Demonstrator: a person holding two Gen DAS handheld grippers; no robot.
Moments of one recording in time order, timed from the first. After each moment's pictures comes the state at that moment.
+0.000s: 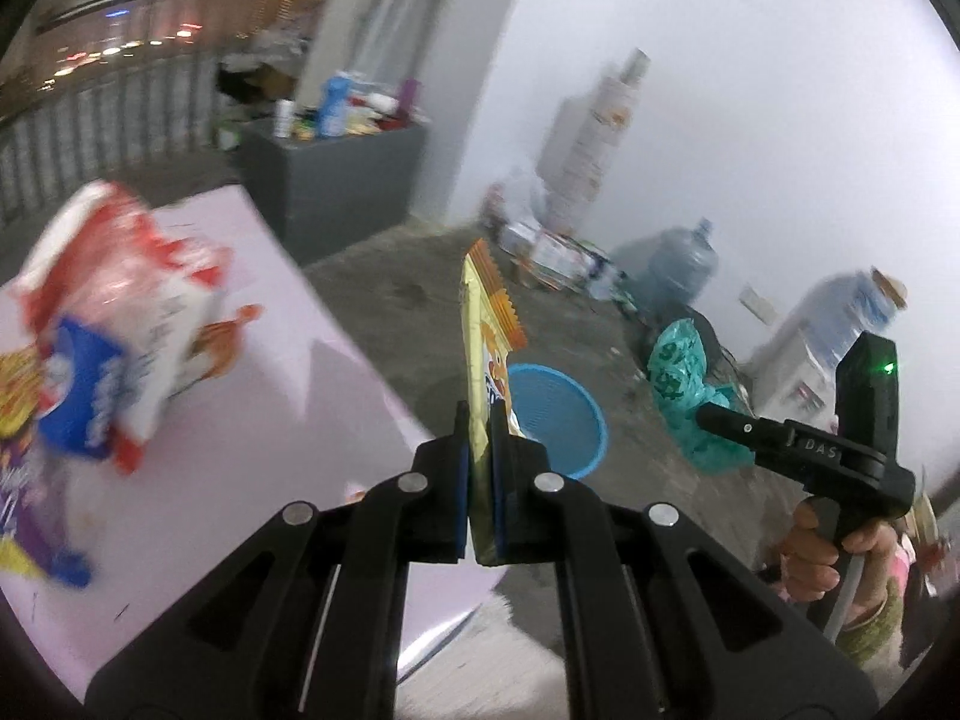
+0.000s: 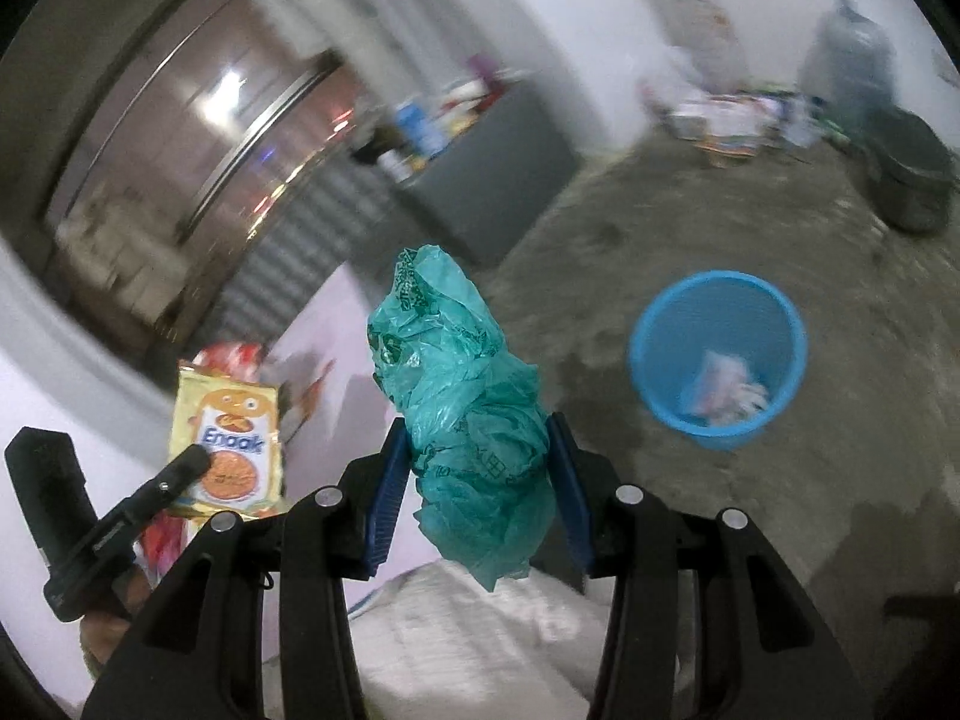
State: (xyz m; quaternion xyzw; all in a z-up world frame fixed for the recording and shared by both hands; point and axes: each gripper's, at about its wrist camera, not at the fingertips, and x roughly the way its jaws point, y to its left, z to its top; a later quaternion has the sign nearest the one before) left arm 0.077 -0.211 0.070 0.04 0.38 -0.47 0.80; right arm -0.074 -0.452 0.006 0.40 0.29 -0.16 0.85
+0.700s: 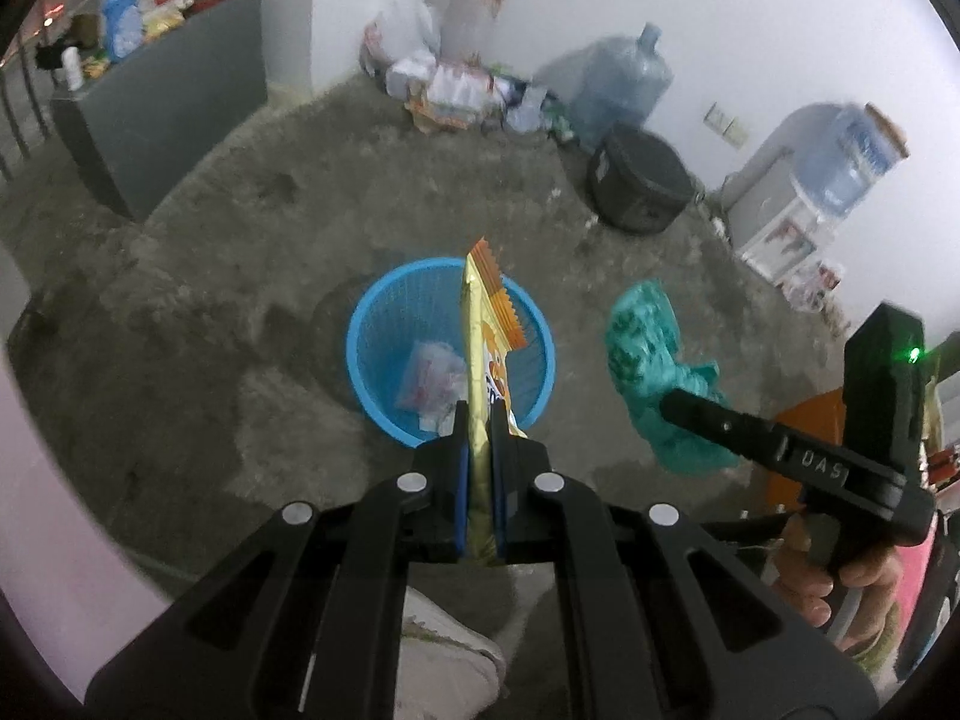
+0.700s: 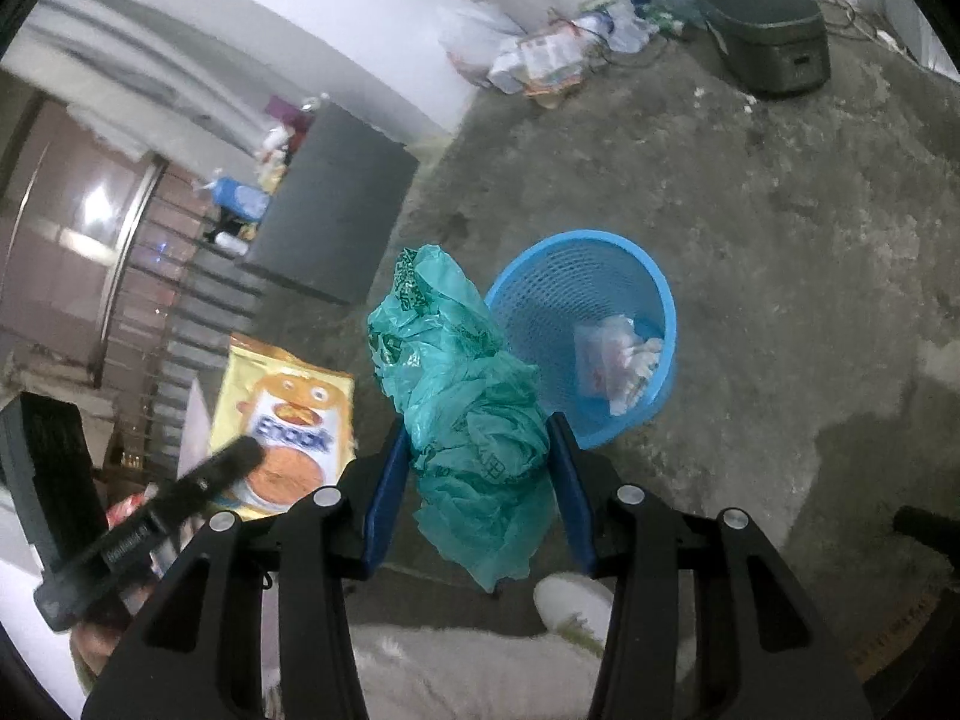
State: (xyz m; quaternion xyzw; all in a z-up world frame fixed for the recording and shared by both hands) left arm 0.097 -0.487 -0.053 0.21 0.49 -0.52 0.67; right arm -0.085 -0.598 -0.118 0.52 0.30 -0.27 0.75
